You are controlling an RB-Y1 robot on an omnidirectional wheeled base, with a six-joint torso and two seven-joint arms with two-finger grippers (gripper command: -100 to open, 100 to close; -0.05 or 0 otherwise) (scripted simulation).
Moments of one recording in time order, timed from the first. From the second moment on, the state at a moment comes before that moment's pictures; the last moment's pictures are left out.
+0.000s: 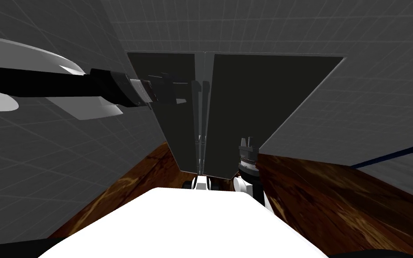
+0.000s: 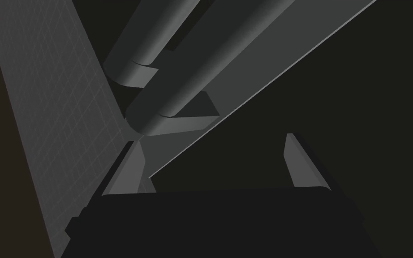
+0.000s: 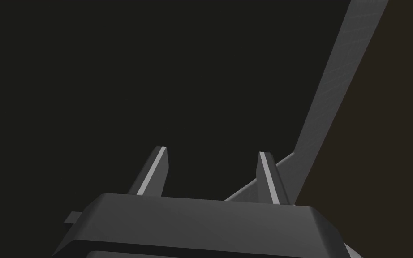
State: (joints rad) left arm -0.11 1.87 0.32 -2.25 0.60 -0.07 0.72; right arm 0.50 0.00 0.02 -2.23 -0.07 -0.60 0.06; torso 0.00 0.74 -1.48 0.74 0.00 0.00
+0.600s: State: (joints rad) left arm -0.12 1.98 0.36 -2.26 0.66 -0.04 0.74; right arm 0.50 0.00 0.02 -2.23 -0.07 -0.60 0.06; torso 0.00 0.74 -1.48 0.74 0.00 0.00
